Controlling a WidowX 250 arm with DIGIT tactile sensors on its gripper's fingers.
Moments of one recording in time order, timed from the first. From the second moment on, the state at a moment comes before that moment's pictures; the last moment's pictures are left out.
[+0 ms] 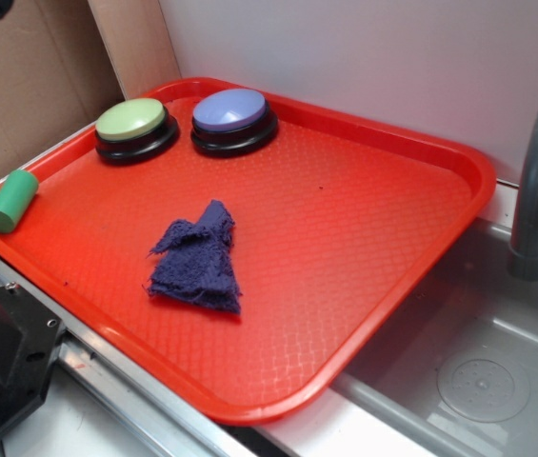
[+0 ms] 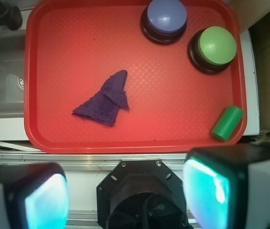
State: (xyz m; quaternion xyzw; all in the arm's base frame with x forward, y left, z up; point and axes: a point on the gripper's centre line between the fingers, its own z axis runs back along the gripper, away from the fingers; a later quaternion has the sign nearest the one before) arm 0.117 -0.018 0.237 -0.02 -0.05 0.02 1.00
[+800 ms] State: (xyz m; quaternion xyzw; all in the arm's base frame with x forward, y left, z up) arm 0.138 -0.030 0.181 -0.06 -0.06 0.14 0.99
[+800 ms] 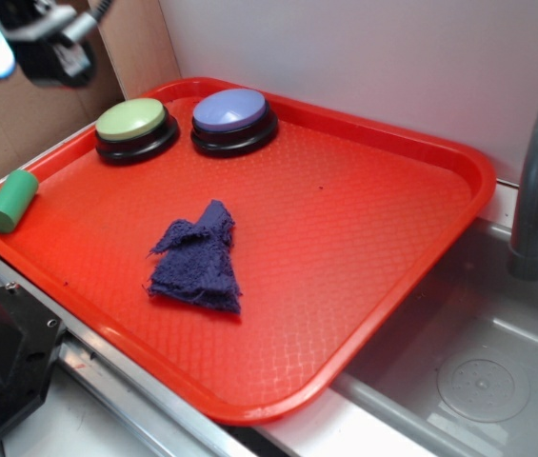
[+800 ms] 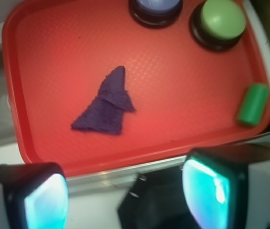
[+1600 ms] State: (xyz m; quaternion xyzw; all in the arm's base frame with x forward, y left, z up) arm 0.184 -0.037 0.075 -0.04 -0.06 0.29 0.95
